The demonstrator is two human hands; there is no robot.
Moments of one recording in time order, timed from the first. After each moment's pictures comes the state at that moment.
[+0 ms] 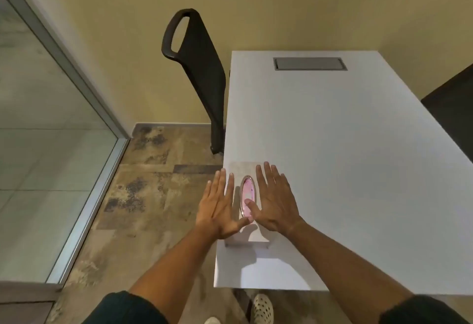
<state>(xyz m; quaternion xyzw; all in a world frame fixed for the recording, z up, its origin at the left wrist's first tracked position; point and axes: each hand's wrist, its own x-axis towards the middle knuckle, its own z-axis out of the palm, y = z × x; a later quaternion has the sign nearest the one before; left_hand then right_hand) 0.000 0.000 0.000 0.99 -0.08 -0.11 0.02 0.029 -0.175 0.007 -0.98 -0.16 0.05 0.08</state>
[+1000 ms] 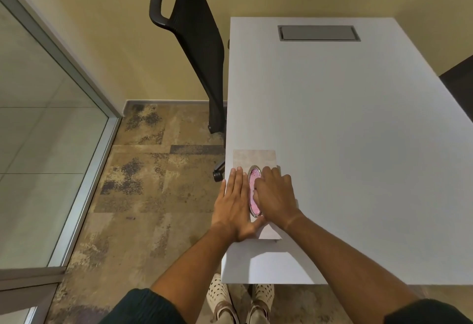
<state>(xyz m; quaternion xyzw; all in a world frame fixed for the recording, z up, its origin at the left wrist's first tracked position) 0.007 -0.016 -0.043 0.98 -0.11 -0.11 0.08 0.050 -0.142 -0.007 -0.98 -0.15 0.10 -0.01</state>
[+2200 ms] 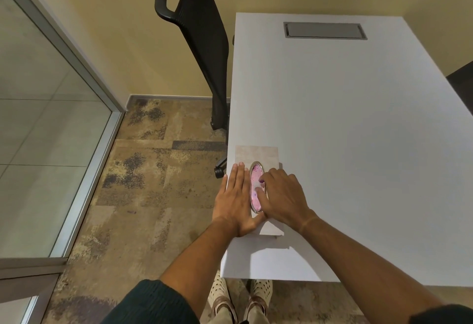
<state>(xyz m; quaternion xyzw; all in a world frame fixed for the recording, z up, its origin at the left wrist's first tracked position) 0.007 -0.016 -0.048 0.99 -0.11 -0.10 0.06 0.040 -0.165 -0.009 -0.97 -0.19 0.02 0.14</state>
